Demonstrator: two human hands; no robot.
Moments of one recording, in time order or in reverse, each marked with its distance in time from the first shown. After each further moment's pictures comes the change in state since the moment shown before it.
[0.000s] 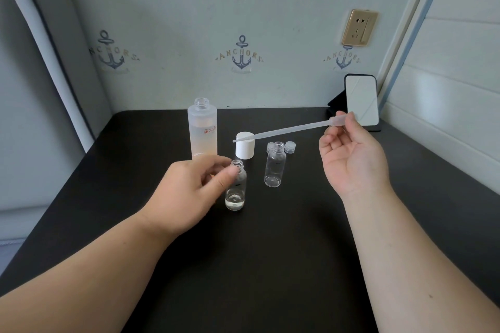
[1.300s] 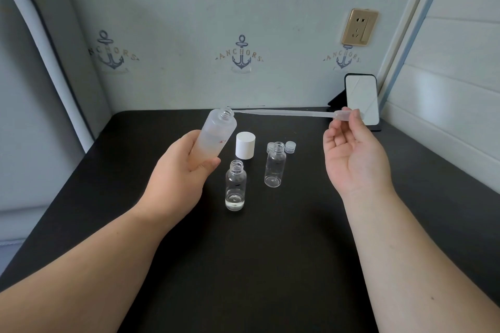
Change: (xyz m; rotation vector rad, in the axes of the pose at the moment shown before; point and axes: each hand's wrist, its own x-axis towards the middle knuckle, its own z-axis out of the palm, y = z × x) left_hand 0.015 -0.016 -0.003 0.014 0.159 -0.181; right_hand 0.000 0.000 0.002 0.021 -0.050 -0.072
